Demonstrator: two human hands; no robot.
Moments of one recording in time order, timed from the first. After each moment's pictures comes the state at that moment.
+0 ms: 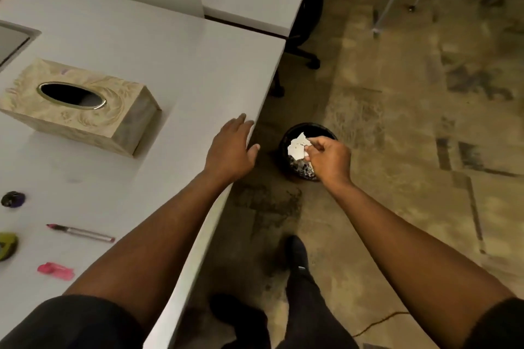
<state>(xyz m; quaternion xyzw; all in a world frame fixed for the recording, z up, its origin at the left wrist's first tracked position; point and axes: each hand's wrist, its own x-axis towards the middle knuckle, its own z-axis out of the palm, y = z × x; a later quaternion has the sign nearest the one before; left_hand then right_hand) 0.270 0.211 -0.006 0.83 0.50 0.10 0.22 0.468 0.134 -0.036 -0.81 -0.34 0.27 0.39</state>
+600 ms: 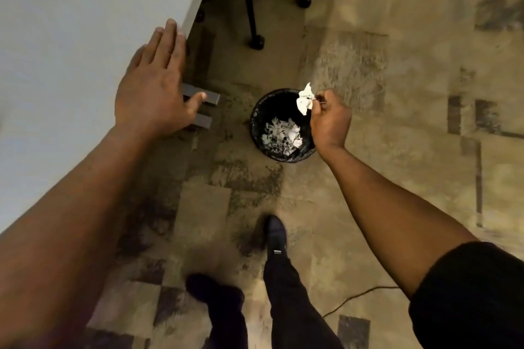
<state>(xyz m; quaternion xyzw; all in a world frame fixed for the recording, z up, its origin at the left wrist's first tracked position) 0.387 0.328 -0.048 0.87 0.49 -0.02 -0.05 0.652 0.215 -0.170 -0.83 -0.36 0.13 0.40</state>
